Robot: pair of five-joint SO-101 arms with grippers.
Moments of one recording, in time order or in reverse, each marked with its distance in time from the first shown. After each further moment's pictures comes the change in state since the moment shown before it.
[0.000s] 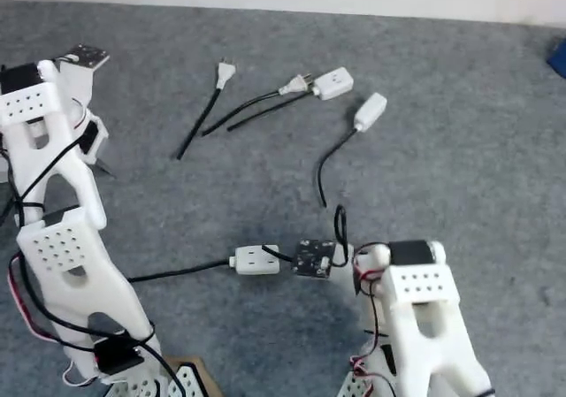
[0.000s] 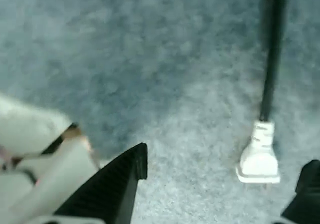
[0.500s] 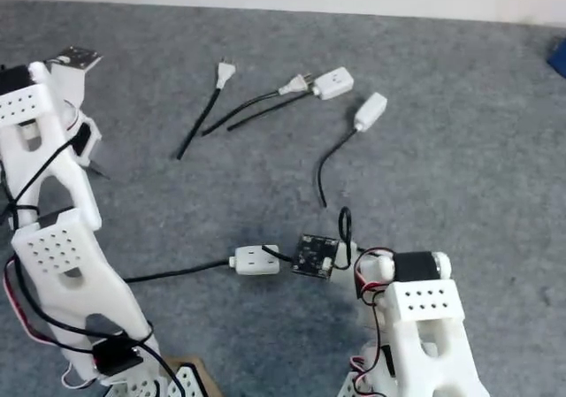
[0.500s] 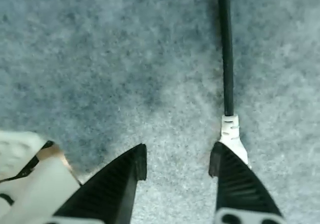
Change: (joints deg) left arm -1.9 0.0 0.9 0.1 0.0; right arm -0.1 -6.3 1.1 -1.8 3.1
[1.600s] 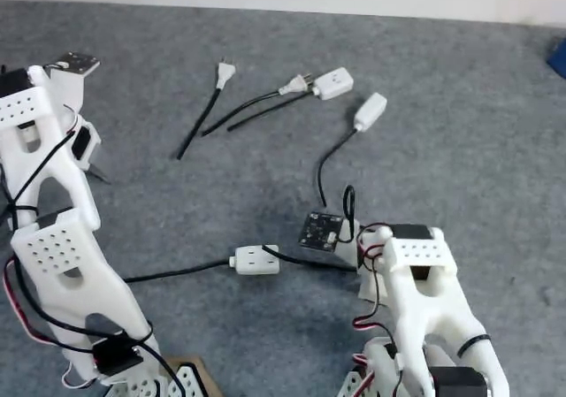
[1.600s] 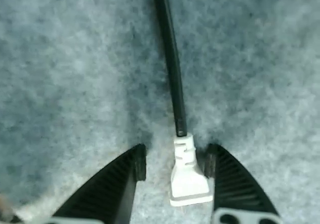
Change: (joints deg) left arm -0.2 0.0 1.0 0.0 0.0; right arm 4.7 26.4 -4.4 -20.8 3.5
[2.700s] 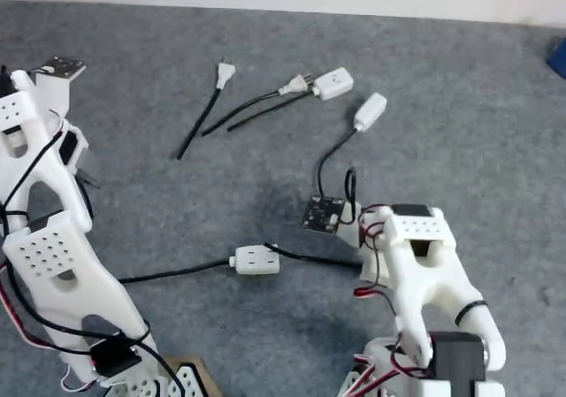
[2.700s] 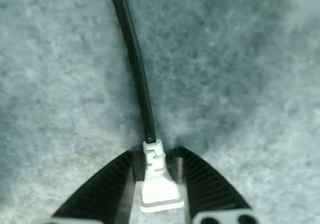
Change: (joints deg) left arm -3.1 0.0 0.0 0.0 -2.0; right arm 1.1 15.2 -9.6 -2.2 1.6
